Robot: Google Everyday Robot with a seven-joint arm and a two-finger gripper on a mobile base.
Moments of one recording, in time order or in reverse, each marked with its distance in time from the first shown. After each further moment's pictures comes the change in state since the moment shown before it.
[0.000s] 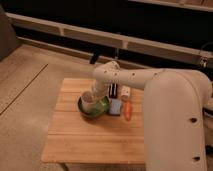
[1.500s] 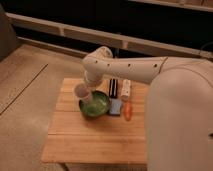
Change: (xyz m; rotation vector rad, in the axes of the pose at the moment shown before) arm -0.020 0.043 -0.068 0.058 -0.066 -0.114
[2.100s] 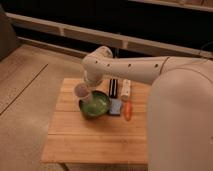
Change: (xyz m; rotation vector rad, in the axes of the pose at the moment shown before) arm -0.005 -0.001 -0.010 0.017 -0.031 -0.018
